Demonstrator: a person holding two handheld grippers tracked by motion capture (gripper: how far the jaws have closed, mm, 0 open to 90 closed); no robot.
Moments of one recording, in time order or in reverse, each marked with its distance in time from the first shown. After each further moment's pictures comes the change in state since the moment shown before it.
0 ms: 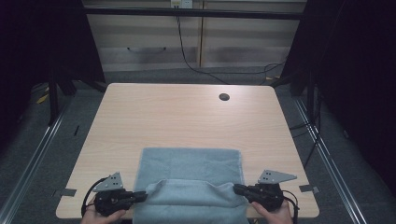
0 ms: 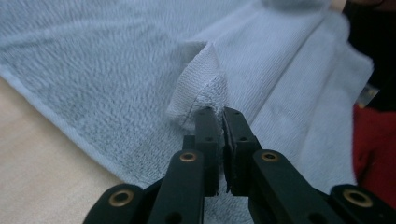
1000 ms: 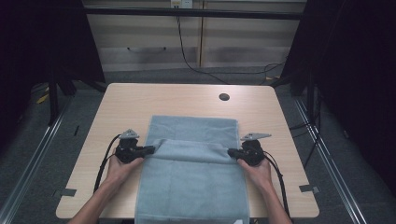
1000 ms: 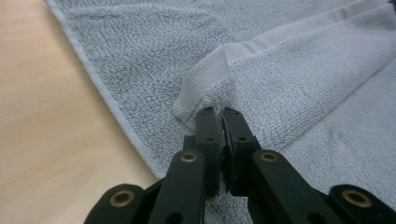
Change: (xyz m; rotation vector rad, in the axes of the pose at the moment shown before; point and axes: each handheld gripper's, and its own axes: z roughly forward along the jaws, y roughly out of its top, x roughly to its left) left arm 0.117 0.074 0.061 -0.040 0.236 -0.131; right arm -0.093 0.065 0.083 0.092 -0.211 0.058
